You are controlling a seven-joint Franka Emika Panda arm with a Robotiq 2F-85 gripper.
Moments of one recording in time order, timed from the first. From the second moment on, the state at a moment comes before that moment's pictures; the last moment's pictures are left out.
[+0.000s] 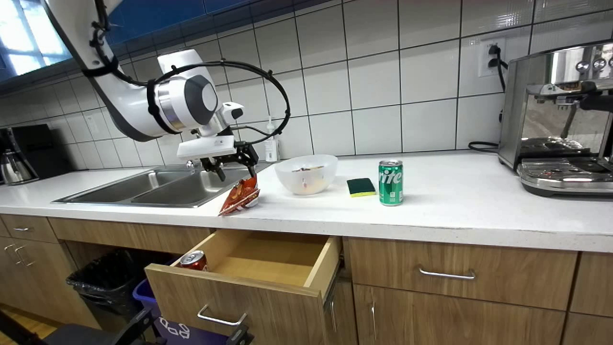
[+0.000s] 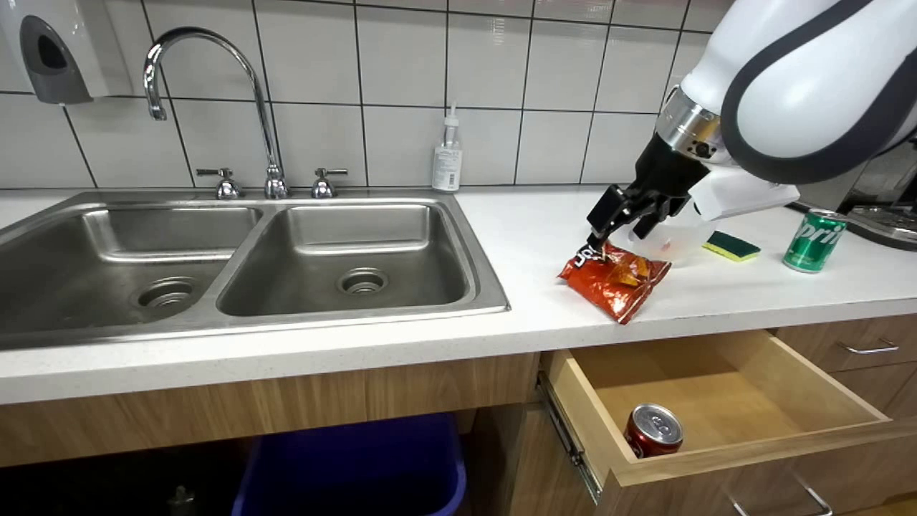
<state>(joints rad) -0.07 0.19 0.20 -2.43 -0.23 3.05 0.04</state>
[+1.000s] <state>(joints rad) -0.20 0.26 0.30 -2.31 -0.05 2.85 -0.37</state>
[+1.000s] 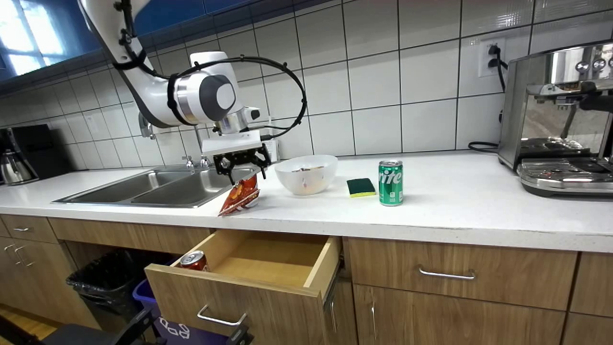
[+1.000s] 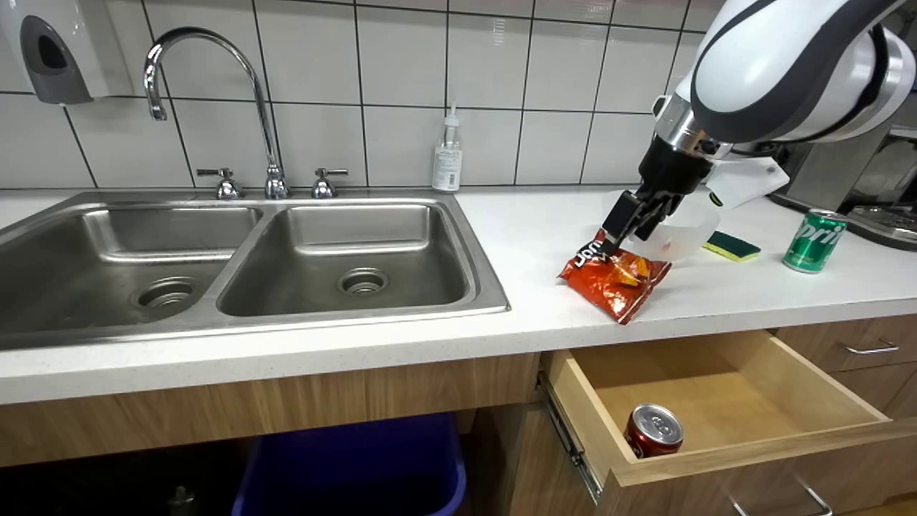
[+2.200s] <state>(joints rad) -0.15 0.26 0.24 -2.26 0.02 2.71 -0.50</state>
